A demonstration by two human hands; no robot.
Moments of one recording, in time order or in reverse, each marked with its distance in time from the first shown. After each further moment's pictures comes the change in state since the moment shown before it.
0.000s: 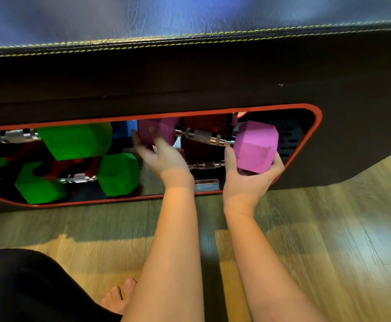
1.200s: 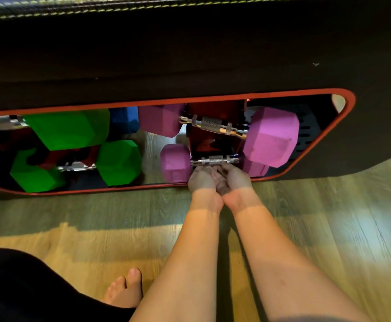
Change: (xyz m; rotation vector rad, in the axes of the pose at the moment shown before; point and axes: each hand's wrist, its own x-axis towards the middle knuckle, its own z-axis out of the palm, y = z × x) left_hand -0.006 -0.096 -0.053 0.439 -0.110 -0.792; right_hand 0.015 0.078 0.030 0.378 -0.152 1.097
